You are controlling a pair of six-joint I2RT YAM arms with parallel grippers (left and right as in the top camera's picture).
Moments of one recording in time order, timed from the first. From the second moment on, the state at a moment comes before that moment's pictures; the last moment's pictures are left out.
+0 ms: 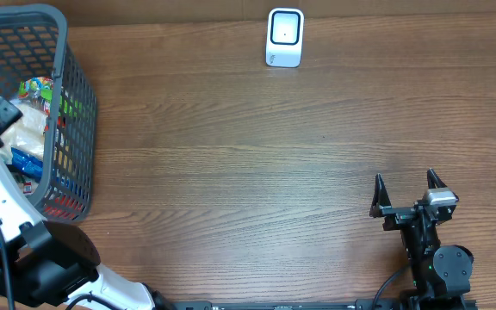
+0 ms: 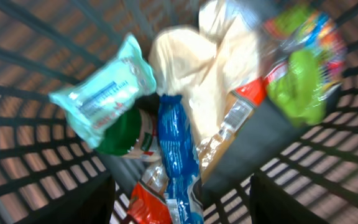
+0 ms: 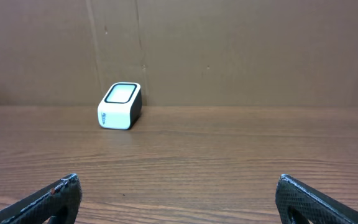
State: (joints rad) left arm 0.60 1.84 1.99 -1.28 -0.23 -0.32; right arm 0.10 0.01 0.02 -0.03 0.01 0.04
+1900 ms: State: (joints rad) left arm 0.63 1.84 1.78 -1.09 -0.17 -0.24; right arm 0.10 0.01 0.02 -0.03 0.01 0.04
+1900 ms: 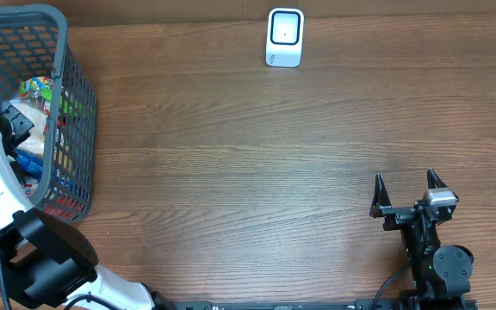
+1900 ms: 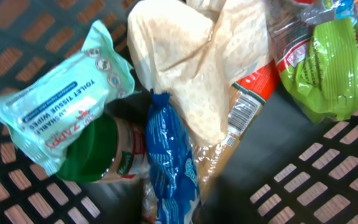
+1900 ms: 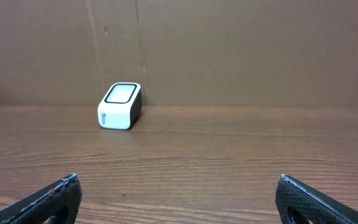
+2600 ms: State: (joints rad) left arm 0.64 2.10 1.70 -1.14 -0.12 -0.28; right arm 0.10 0.01 0.02 -0.03 0.01 0.04
